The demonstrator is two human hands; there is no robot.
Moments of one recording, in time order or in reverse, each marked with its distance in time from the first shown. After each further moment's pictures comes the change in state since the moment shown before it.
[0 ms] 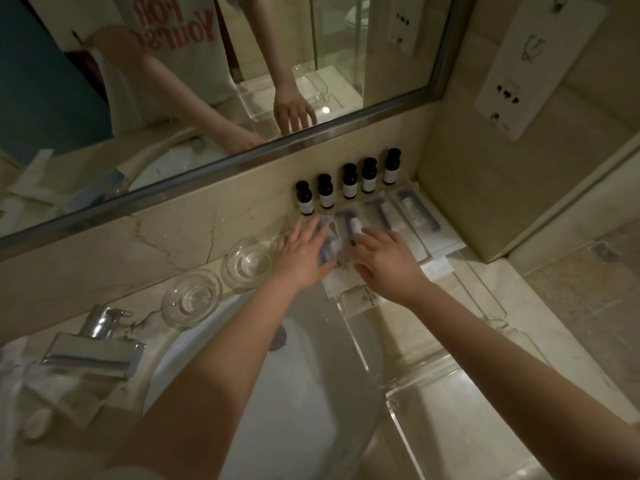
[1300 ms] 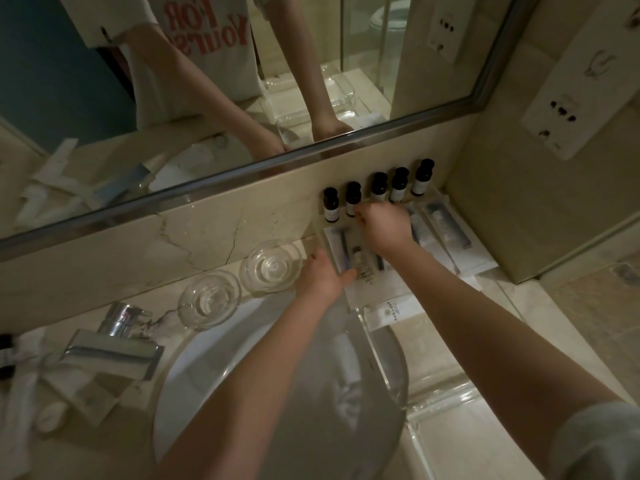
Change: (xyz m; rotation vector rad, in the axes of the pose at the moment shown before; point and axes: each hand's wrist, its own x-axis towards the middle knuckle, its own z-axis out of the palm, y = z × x) left_hand -0.001 0.001 0.017 -0.512 0.015 -0.421; right_hand 0.109 -0.005 0.003 -0.016 -0.089 0.263
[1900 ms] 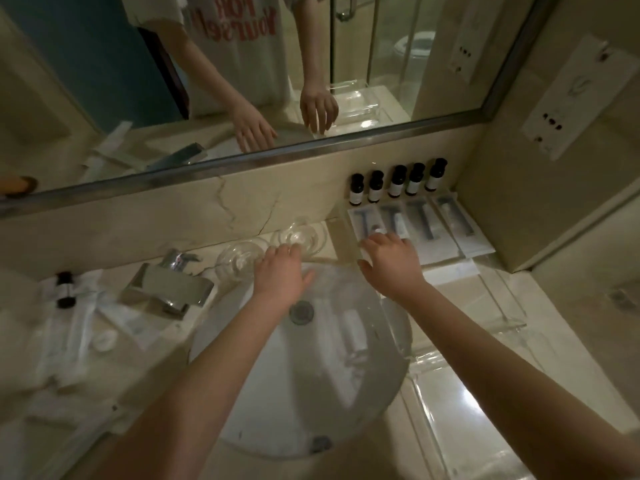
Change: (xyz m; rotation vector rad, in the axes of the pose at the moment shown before) left_hand -0.098 -0.078 -0.066 0.531 0.232 0.166; right_hand -0.126 -0.061 -0.032 -0.010 -0.048 -0.107
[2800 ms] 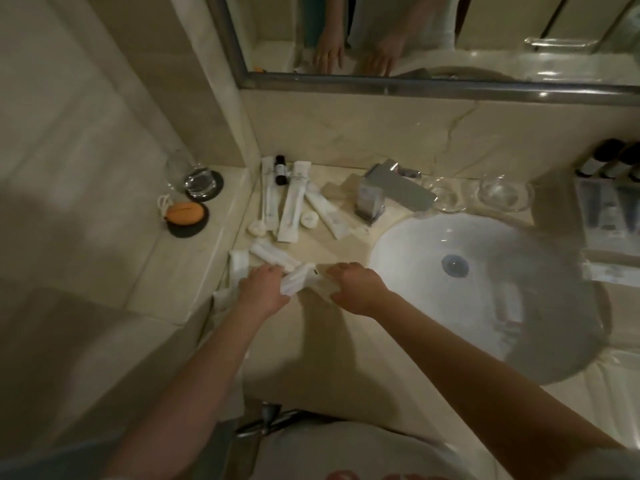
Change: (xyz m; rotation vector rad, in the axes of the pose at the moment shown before) left_hand -0.263 -0.315 0.064 -0.135 -0.250 -0.534; right_hand -0.086 -0.374 0.091 0.151 -0.596 -0.485
